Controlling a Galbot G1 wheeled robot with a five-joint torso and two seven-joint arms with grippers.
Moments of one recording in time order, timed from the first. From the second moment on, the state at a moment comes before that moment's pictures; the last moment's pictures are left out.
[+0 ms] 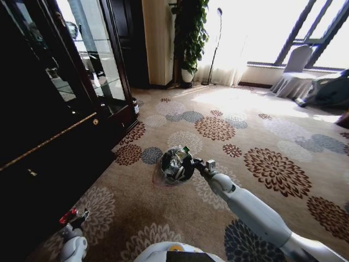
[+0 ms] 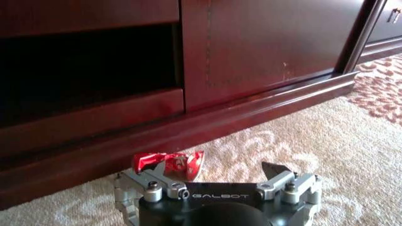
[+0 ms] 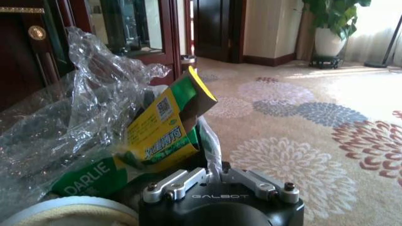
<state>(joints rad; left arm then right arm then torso) 1.40 -1.25 -0.91 -1.17 -0.60 -0.09 -0.18 -0.74 0.94 -0.23 1.62 0.74 -0.19 0.16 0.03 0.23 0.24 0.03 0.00</state>
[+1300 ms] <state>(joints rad) 1.41 -1.25 -0.91 -1.17 -0.60 -0.09 -0.18 -0.74 0.94 -0.23 1.62 0.74 -0.19 0.16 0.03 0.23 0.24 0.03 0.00</state>
